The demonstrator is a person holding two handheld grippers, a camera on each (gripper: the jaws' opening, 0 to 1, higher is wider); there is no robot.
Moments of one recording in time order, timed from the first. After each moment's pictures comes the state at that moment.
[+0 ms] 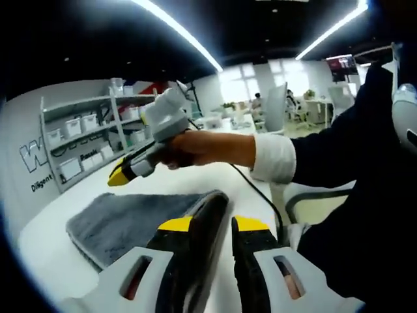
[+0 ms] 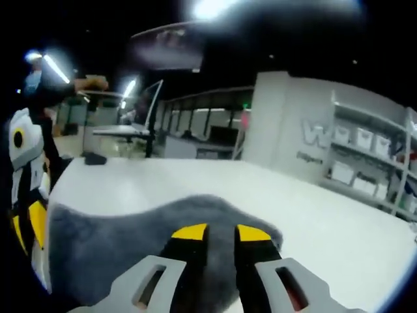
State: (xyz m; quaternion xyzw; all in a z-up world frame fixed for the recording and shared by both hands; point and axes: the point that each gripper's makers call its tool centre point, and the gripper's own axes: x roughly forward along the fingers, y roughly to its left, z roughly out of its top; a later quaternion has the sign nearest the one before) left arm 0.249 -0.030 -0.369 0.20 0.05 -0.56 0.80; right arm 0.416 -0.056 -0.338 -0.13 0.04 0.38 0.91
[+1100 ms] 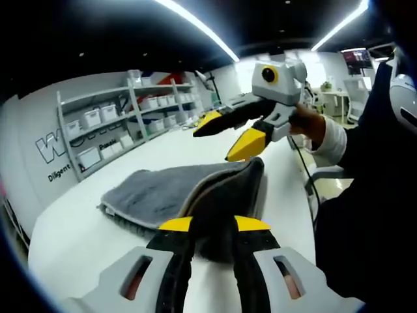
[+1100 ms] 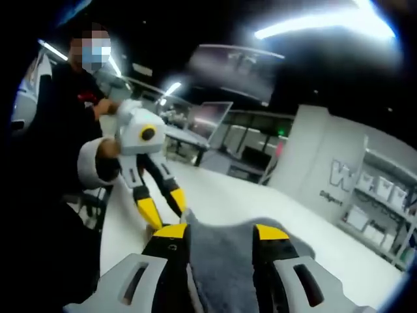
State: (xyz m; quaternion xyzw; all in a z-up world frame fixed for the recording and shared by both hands) left arm 0.290 0.045 -0.375 0.20 0.07 -0.50 0.84; right arm 0.293 -0.010 -0.326 -0.22 -0.04 0.47 0.86
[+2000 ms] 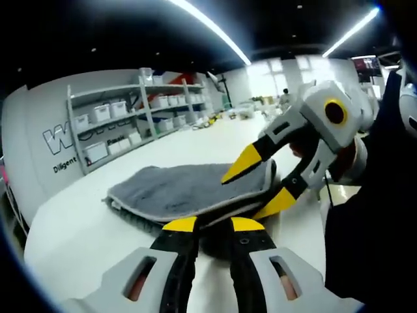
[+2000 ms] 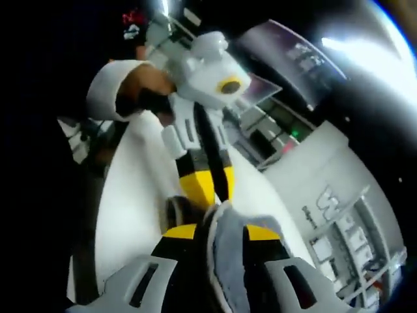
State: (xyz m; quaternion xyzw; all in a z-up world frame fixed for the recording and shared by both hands) left arm 0.301 0.053 -0.374 0.17 0.07 -0.48 0.85; right arm 0.275 0.037 -0.377 -0.45 -0.05 0.39 0.80
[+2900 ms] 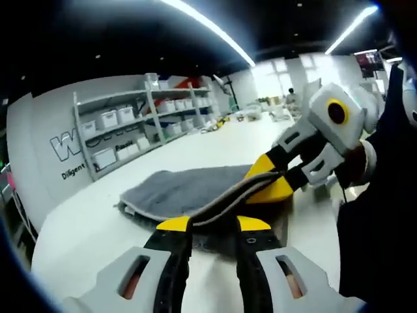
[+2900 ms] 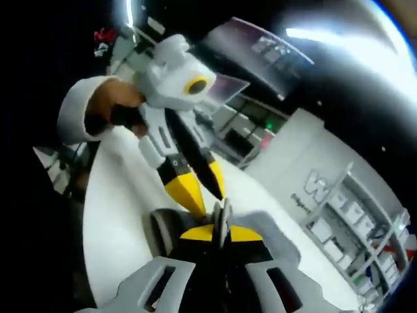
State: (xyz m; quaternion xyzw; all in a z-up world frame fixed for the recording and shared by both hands) left arm 0.319 0.055 -0.368 0.20 0.04 -0.46 0.86; right arm 0.292 0.027 -0.366 -0.34 -0.05 0.36 0.87
